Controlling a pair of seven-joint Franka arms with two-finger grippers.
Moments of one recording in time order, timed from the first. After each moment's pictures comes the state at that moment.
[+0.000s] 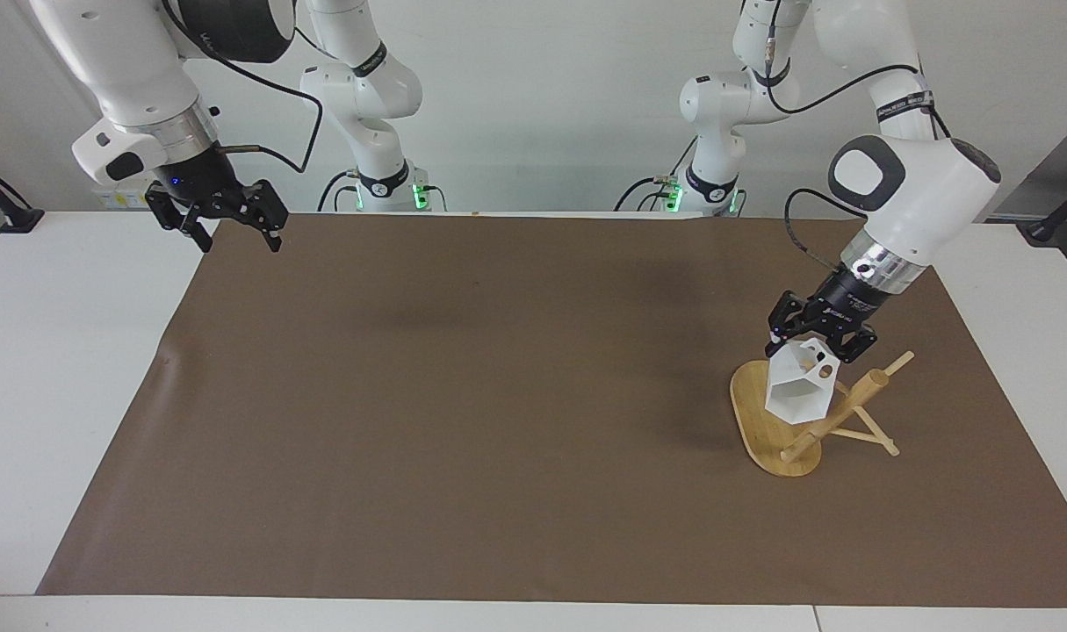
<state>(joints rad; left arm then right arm) 0.02 0.07 -0.08 -1.98 -0.46 2.27 -2.64 -0.02 0.02 -0.04 -1.55 0.01 1.59 -0.05</state>
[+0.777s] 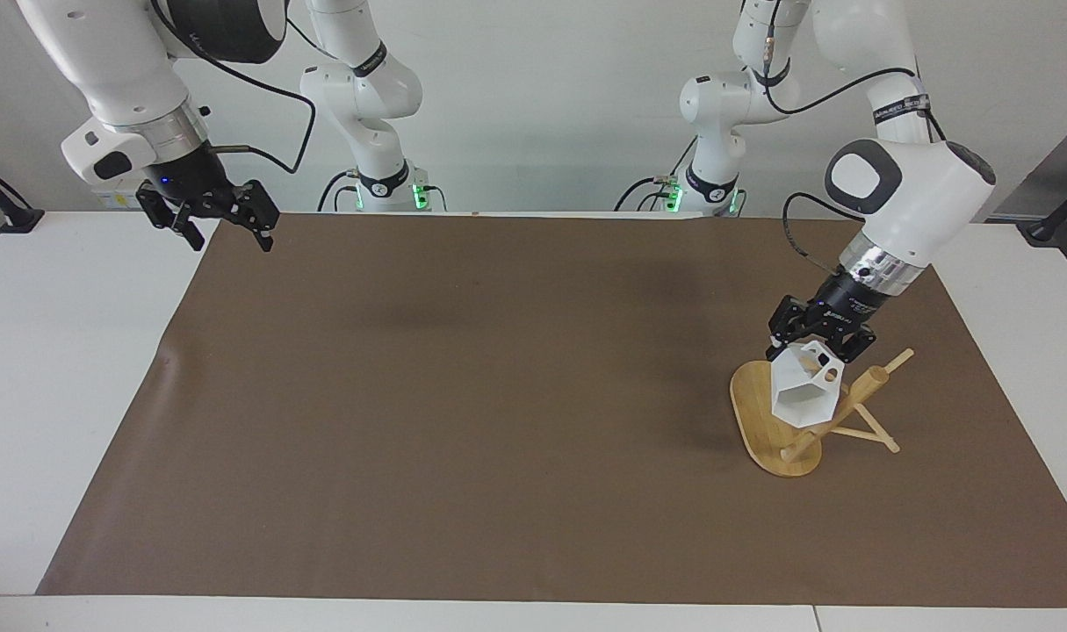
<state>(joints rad) 0.03 0.07 -0.09 -2.00 -0.47 2.30 -2.69 -0.02 0.02 -0.06 -1.55 0.01 1.59 -0.05</state>
